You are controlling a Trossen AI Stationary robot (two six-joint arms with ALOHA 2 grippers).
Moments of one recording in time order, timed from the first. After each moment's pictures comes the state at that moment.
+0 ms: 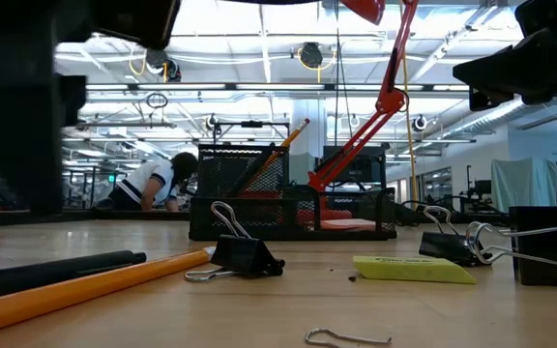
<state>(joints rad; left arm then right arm) -0.66 1.95 1.32 -0.54 -0.15 -1.19 0.38 0.60 0.02 0.57 0.31 -0.09</state>
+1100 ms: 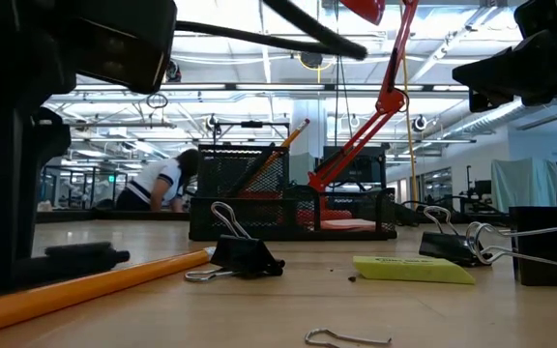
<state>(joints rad) -0.65 2.08 1.33 -0.65 -0.09 -1.20 0.38 0.61 0.02 0.57 0.32 -0.09</state>
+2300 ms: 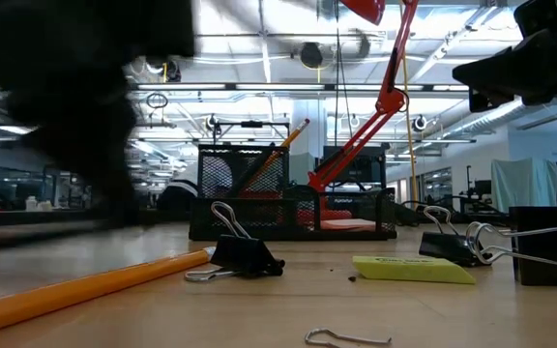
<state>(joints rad) -0.64 1.99 1.31 -0.66 -0.47 -0.86 0.38 0.61 0.02 0.58 0.31 -0.09</state>
